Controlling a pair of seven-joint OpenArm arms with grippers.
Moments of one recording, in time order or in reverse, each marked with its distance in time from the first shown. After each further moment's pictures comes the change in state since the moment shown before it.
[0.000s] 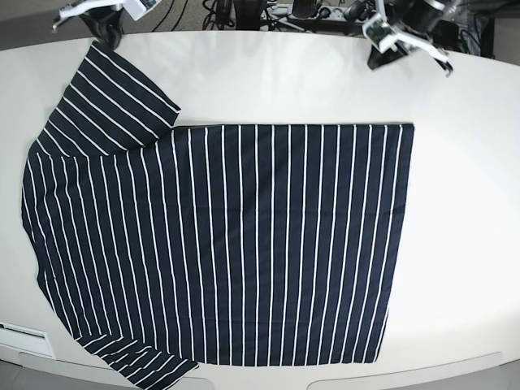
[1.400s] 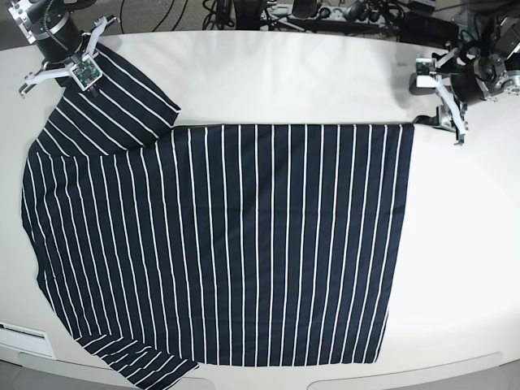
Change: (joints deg) left arm -23.3 -27.0 8.7 -25.9 12.3 -16.8 -24.0; right arm 9.4 -0.5 32.0 -5.2 42.8 29.1 12.3
